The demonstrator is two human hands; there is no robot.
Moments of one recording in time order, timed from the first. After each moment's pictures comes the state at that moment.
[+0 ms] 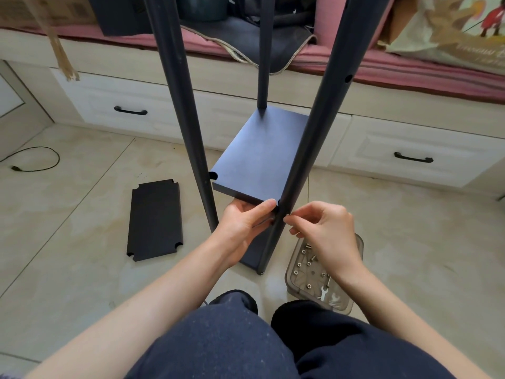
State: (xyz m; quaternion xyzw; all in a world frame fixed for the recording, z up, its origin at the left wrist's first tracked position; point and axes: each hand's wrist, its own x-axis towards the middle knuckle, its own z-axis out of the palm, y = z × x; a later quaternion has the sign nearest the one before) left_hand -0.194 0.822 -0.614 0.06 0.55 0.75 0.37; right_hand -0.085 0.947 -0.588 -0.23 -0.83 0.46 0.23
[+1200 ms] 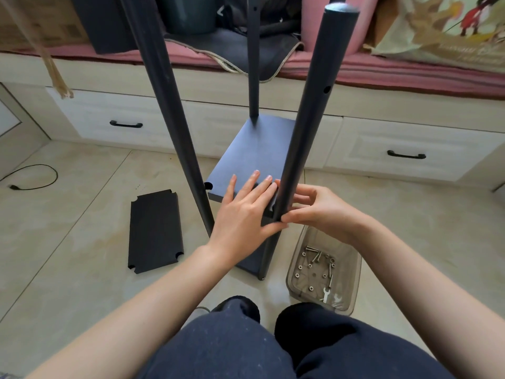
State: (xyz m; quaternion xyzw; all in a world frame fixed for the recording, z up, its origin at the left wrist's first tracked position) left_hand -0.203 0.822 -0.595 0.48 0.86 0.18 -0.05; right_hand -0.117 1.003 -0.580 -0.09 -0.70 0.71 -0.06
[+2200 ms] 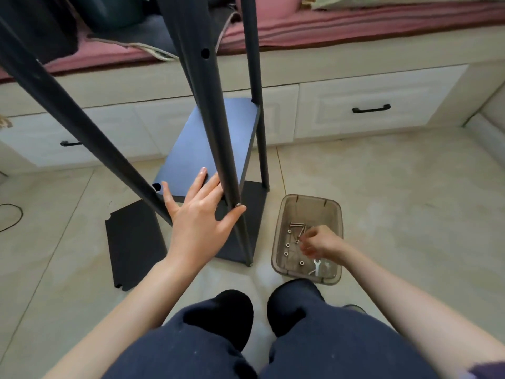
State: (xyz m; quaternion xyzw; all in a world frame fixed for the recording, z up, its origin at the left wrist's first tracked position) left_hand -0.192 0.820 -0.598 0.43 0.86 0.26 -0.07; right_hand -0.043 1.035 -0.741 -0.48 -0.65 0.58 -0.11
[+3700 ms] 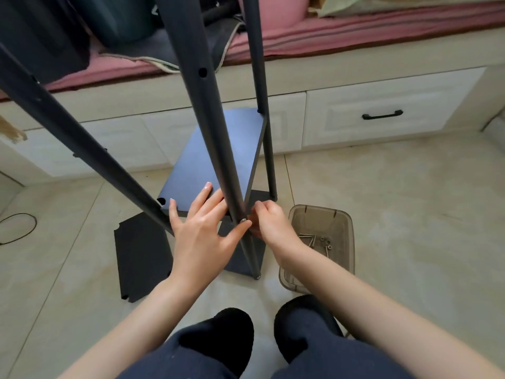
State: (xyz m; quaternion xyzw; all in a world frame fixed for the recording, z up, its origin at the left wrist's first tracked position) left_hand -0.188 0.821 -0.595 0.42 0.86 0.29 -0.05; right_hand -0.134 0.949 -0.641 -0.35 -0.59 0.72 0.11
